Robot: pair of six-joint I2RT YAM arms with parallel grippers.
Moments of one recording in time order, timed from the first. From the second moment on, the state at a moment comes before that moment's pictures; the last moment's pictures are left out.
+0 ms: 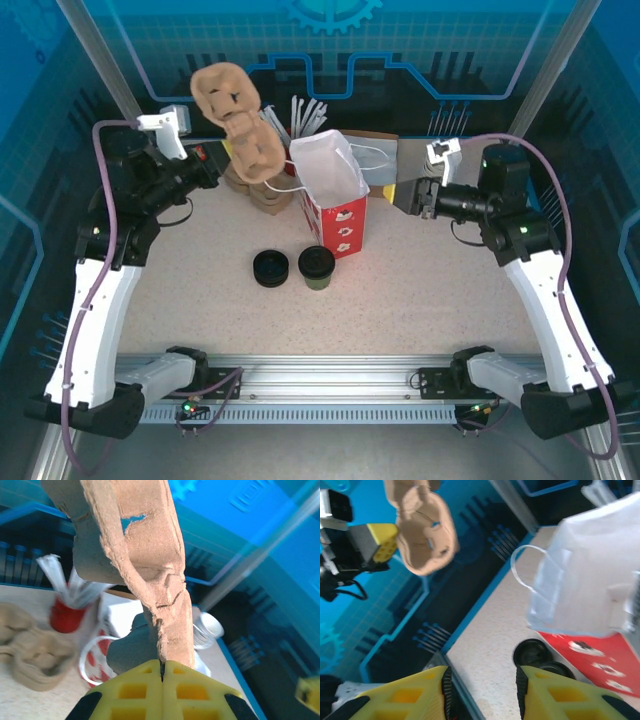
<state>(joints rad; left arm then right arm) -0.15 1.10 1.54 -0.66 0.37 -0.50 0.22 1.11 1.35 -0.59 -0.88 0.45</state>
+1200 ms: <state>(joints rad) -0.34 1.09 1.35 -0.27 0.85 -0.61 0.44 1.24 1.55 -0.56 -1.06 0.41</state>
